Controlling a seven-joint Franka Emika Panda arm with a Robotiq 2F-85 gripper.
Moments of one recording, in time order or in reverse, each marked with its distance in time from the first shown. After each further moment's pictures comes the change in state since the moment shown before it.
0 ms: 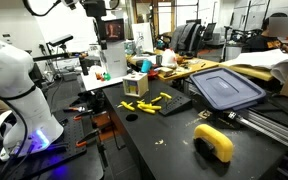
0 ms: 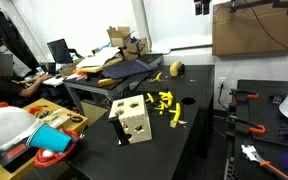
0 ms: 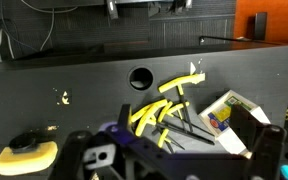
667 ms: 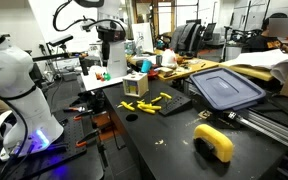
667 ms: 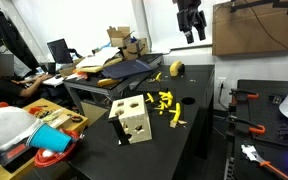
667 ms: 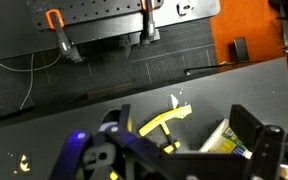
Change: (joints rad) arm 0.023 0.246 0.100 -0.013 0.158 0.039 0.175
